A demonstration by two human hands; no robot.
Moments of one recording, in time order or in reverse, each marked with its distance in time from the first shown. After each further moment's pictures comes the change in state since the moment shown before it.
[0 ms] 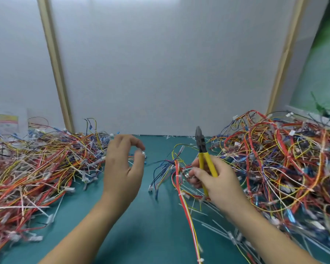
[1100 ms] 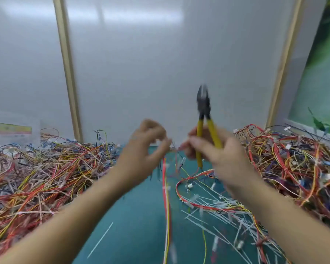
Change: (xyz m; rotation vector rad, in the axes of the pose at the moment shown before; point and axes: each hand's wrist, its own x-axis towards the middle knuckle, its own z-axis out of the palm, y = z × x) left_hand 0.053 0.036 -0.023 0.002 -0.343 0.200; right_hand 0.006 -0.106 0.005 0.266 -0.122 -0.274
